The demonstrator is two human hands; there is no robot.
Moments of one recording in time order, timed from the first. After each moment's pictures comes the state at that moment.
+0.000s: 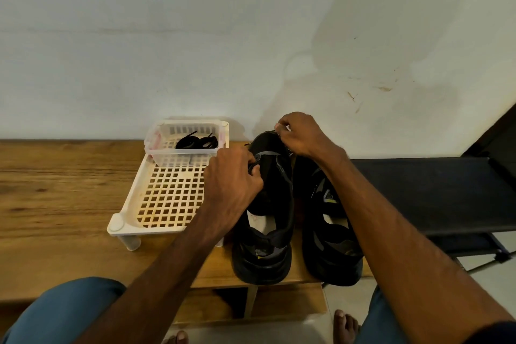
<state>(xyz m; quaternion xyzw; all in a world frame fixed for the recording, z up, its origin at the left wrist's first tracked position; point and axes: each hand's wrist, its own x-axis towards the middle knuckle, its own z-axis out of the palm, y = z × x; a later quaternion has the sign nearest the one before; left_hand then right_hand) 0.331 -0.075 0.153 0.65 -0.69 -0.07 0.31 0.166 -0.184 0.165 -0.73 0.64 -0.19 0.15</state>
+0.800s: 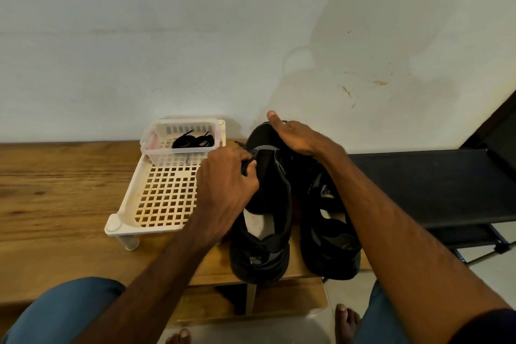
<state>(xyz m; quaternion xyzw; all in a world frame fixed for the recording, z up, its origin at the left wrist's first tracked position) 0.335 -0.064 0.151 0.61 -0.69 -0.03 0.38 0.164 -0.167 0.169 -0.68 0.66 -0.15 0.28</state>
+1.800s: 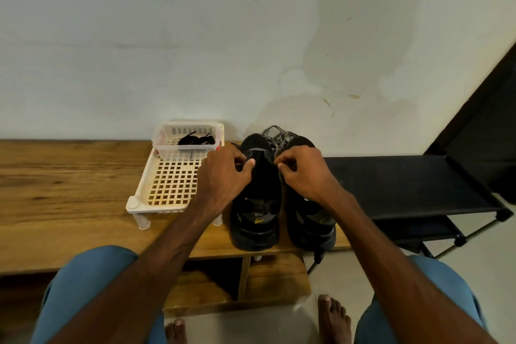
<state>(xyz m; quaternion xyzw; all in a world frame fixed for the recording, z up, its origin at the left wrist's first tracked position) 0.346 -0.040 0.161 0.63 -0.68 -0.13 0.36 0.161 -0.034 0.186 -0.73 0.62 -0.24 0.14</state>
